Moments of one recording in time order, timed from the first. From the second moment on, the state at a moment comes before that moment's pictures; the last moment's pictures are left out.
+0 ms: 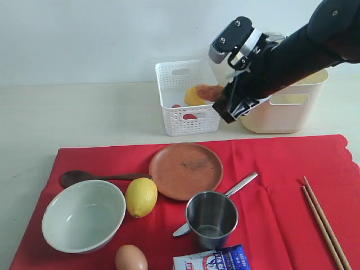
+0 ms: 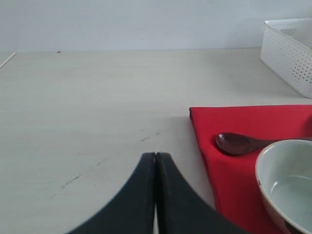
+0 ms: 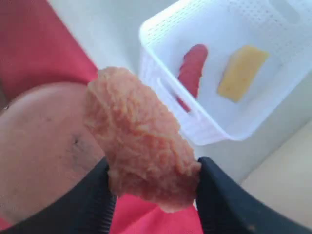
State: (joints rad) left arm -0.05 0.01 0.00 0.07 0.37 -0.06; right arm 0.34 1.74 -1.19 0.57 0.51 -1.06
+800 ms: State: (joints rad) left arm -0.05 0.01 0.00 0.07 0.37 -0.06; right arm 0.34 2.28 -1.81 0.54 0.56 -0.74
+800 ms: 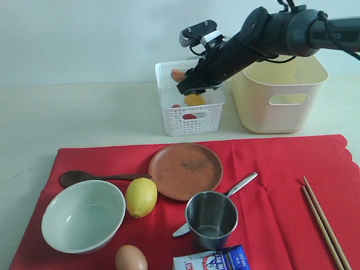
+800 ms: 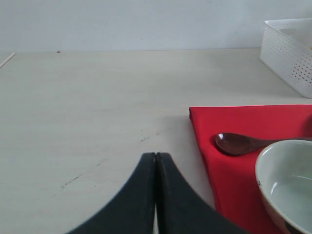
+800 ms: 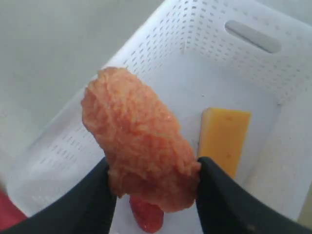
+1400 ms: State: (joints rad) left arm -0.05 0.01 0.00 0.07 0.37 -0.06; right arm 0.34 2.36 -1.87 0.52 0.60 -0.71
